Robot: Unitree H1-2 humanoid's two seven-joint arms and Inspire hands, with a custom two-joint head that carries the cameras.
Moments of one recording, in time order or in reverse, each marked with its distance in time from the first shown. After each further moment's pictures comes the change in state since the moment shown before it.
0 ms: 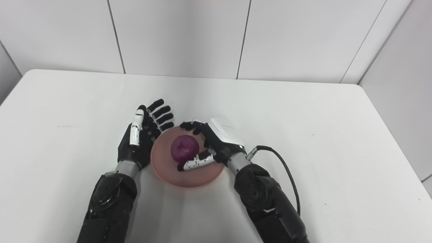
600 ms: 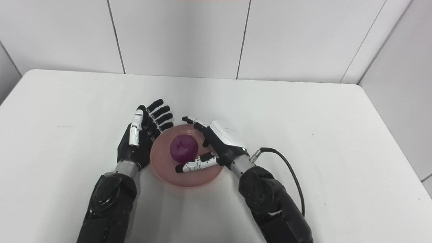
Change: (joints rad) left arm 0.000 0.000 0.002 0.000 0.000 0.000 0.000; right arm 0.028 -0.019 -0.013 -0.047 0.052 0.000 0.029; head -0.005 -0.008
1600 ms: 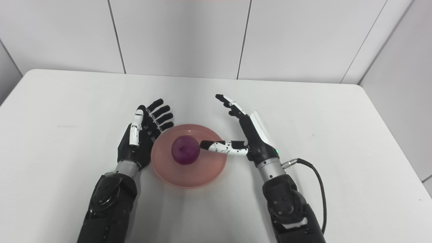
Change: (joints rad) left arm 0.000 -0.001 0.001 0.000 -0.009 -0.004 -0.001; right arm 0.131 0.046 -0.244 -0.044 0.154 -0.188 -0.204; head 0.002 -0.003
